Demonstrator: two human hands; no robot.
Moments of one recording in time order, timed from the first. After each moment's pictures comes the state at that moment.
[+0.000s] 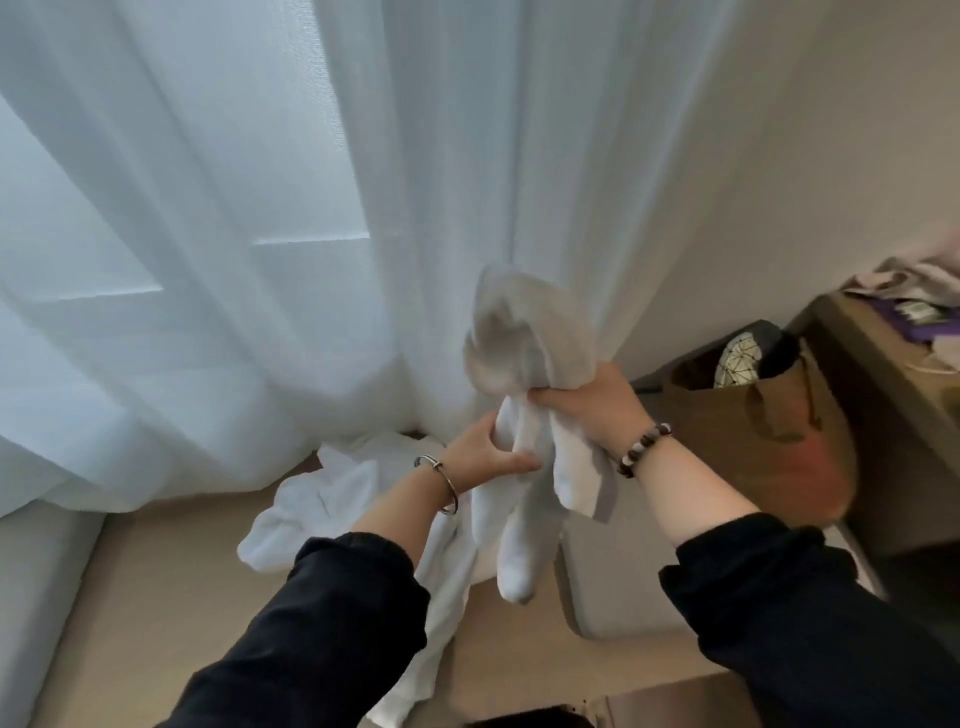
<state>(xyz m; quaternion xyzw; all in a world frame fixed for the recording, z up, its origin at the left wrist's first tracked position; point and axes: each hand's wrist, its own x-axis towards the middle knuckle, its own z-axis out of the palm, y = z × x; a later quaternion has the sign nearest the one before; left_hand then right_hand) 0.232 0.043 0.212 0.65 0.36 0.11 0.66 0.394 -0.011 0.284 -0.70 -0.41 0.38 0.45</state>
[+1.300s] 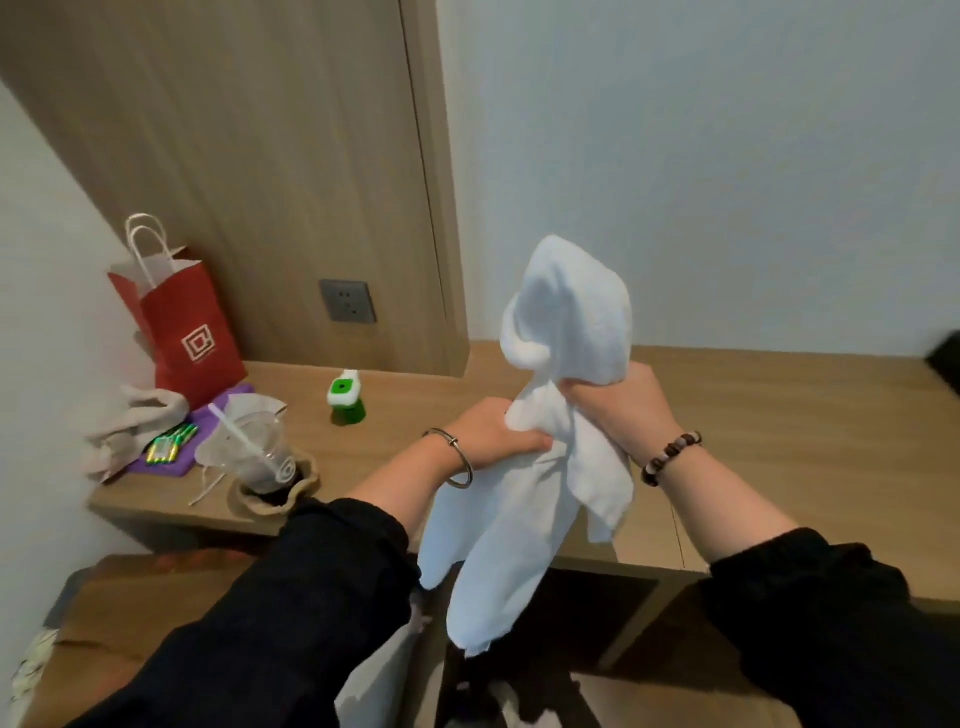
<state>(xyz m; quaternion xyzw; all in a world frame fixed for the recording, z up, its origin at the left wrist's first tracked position) 0.923 -0.454 0.316 0.88 -0.16 -0.22 0.40 0.882 -0.628 0.345 -0.75 0.12 -0.06 0.64</state>
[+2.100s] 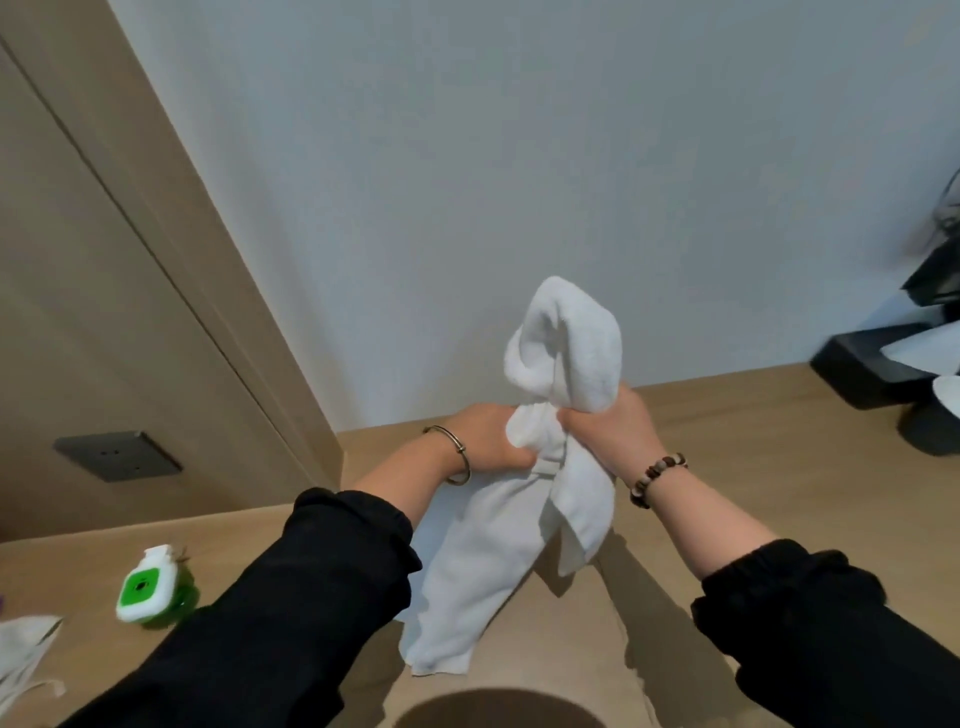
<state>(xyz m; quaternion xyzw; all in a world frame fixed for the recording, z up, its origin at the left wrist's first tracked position) 1.142 -0.622 0.290 0.87 -0.39 -0.24 0.18 1.042 -0.767 0.308 -0.78 0.25 -0.14 0.56</state>
